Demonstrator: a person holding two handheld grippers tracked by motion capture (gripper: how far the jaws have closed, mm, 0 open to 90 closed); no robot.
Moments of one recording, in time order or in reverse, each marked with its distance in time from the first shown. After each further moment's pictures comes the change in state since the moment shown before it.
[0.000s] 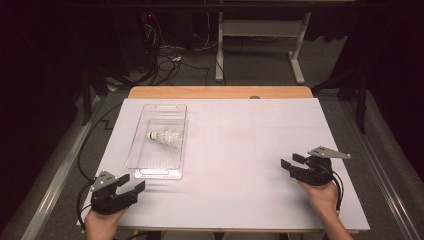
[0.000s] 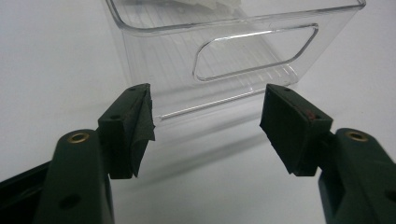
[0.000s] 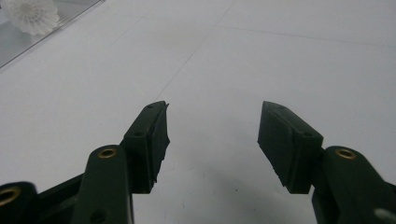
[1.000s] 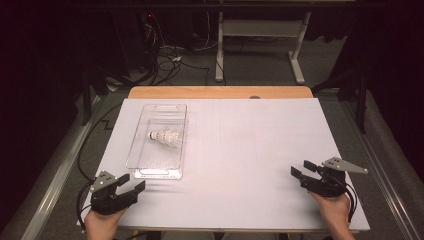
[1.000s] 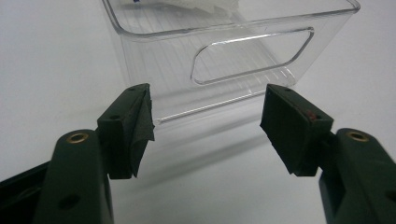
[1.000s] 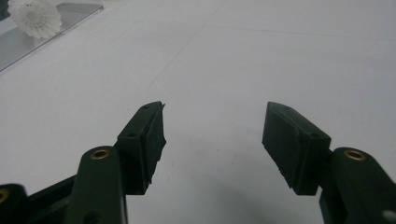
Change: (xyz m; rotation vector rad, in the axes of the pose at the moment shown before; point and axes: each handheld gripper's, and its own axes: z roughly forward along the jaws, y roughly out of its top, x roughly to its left) left arm 0.000 0.000 -0.001 -0.008 -0.004 0.008; right arm -0.006 -0.024 -0.030 -0.059 -0.020 0.018
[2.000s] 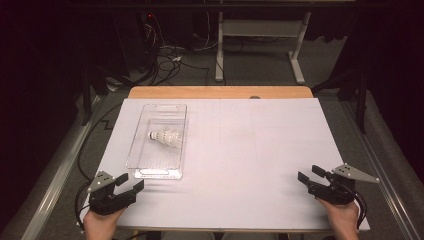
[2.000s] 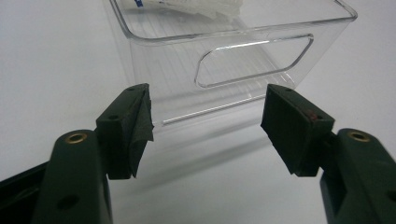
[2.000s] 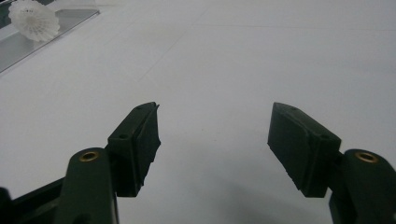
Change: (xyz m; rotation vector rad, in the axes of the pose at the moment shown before) left arm 0.002 -0.001 -0.003 -0.023 -0.003 -0.013; right arm -0.011 -0.016 -0.017 -0.034 -0.009 0.020
